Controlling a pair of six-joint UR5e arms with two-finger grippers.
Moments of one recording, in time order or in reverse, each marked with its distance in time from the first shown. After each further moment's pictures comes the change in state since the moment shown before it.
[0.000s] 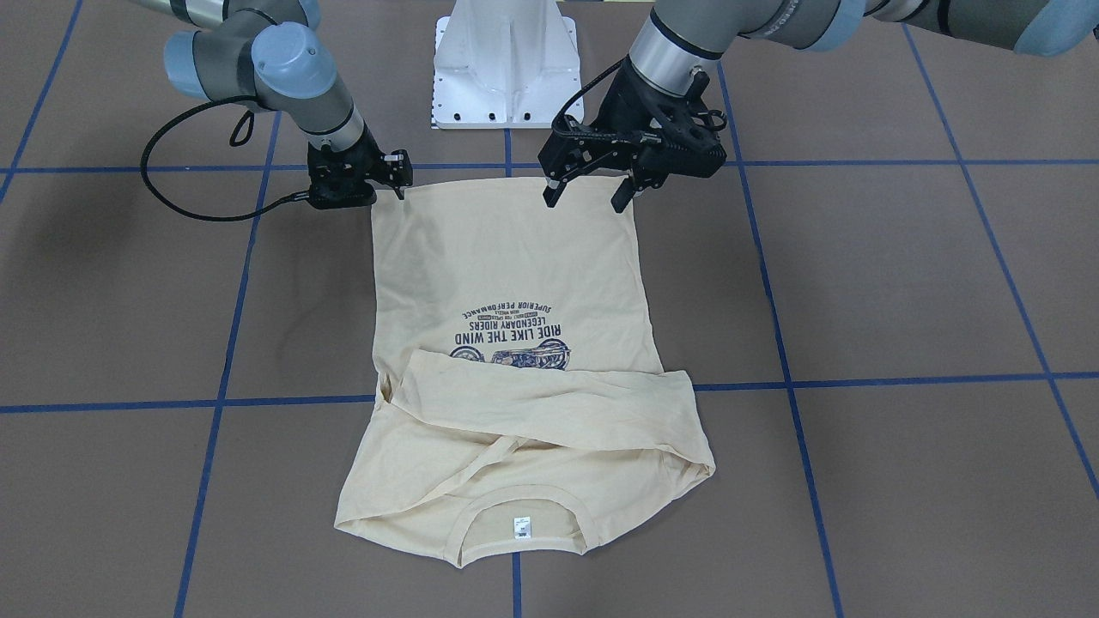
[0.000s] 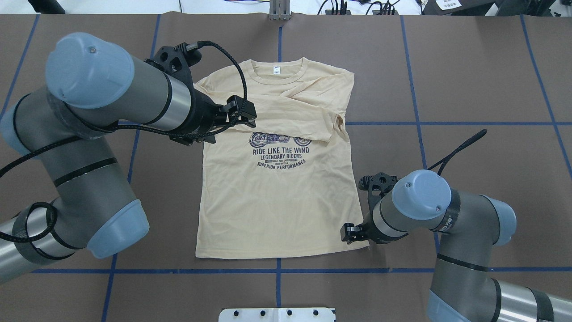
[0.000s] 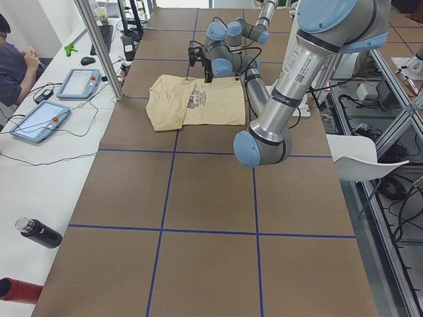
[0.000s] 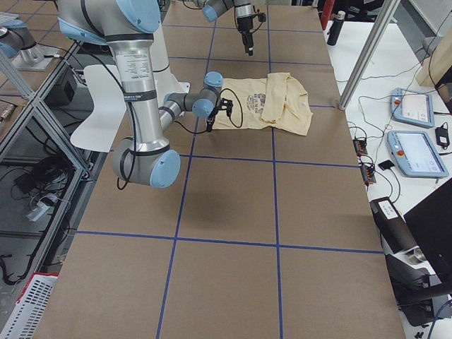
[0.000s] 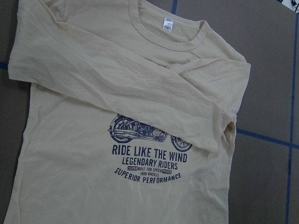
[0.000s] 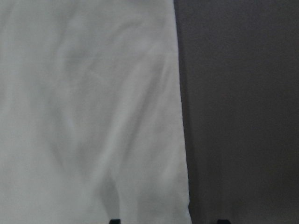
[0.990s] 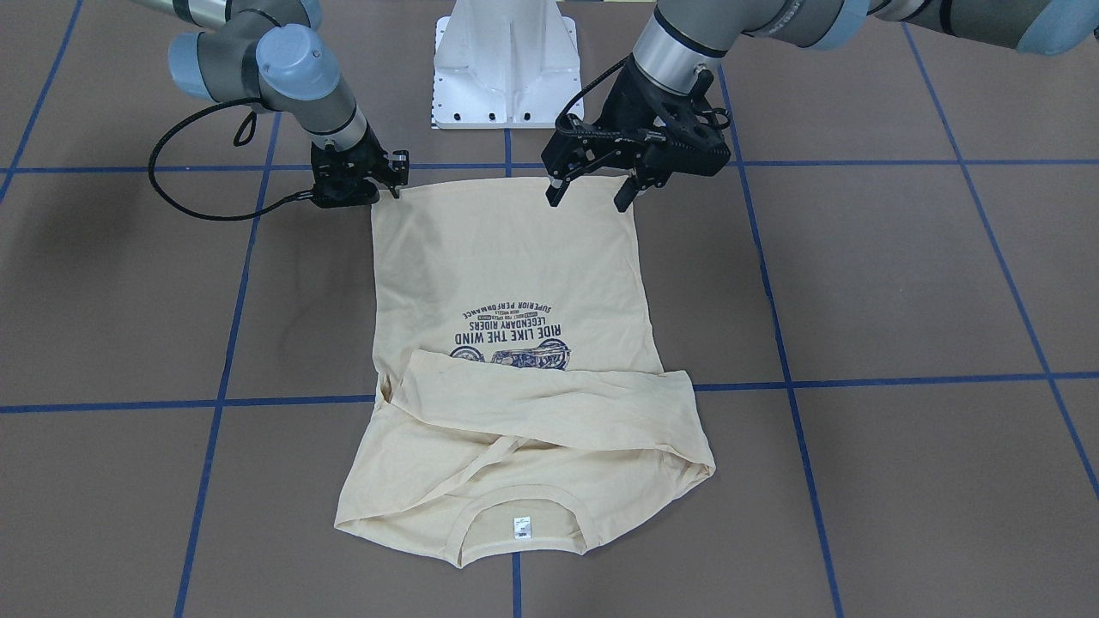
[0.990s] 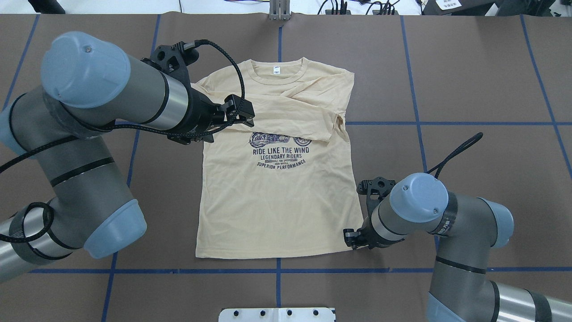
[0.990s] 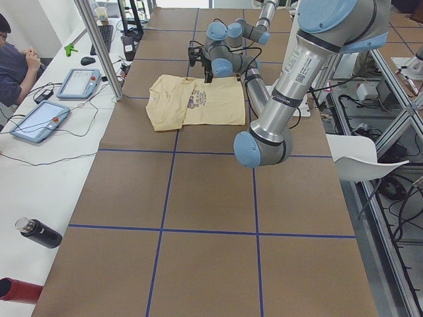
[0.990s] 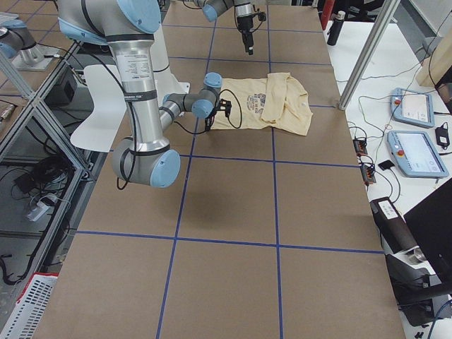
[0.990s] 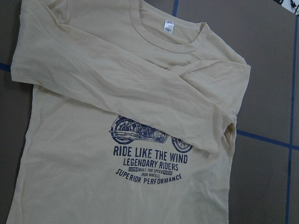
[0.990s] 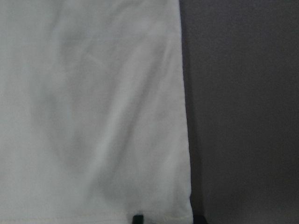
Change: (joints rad) left arm -0.003 0.006 -0.007 0.001 0.000 0.000; right arm -0.009 0.000 -0.006 -0.002 0.011 0.002
